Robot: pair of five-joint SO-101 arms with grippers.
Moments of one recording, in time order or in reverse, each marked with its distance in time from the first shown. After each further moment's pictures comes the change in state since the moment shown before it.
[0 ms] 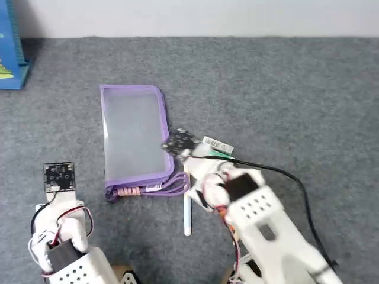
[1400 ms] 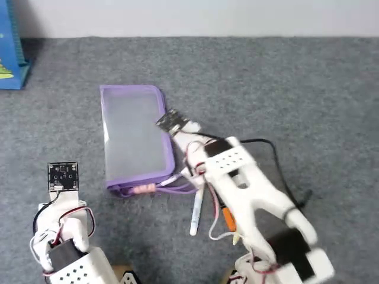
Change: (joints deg) left arm 0.7 0.0 0.4 0.0 -0.2; right arm 5.4 25.7 -15.5 -3.8 0.7
